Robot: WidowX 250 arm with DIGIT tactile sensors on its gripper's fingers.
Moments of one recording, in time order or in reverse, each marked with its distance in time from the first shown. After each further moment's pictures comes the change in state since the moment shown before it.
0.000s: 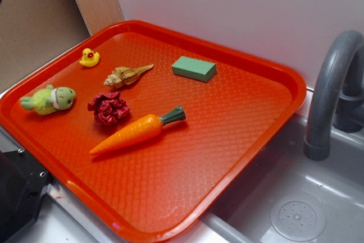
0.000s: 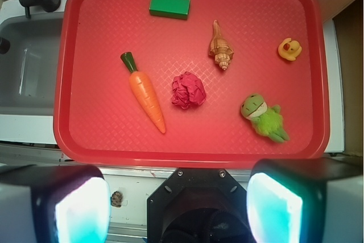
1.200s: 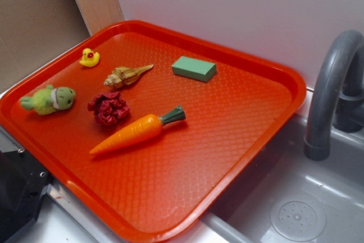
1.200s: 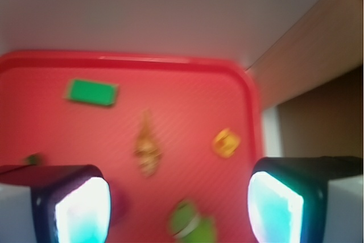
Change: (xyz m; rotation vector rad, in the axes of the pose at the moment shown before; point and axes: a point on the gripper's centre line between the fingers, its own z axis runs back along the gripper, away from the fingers) arm 0.107 0.093 -0.039 0.234 -0.161 0.026
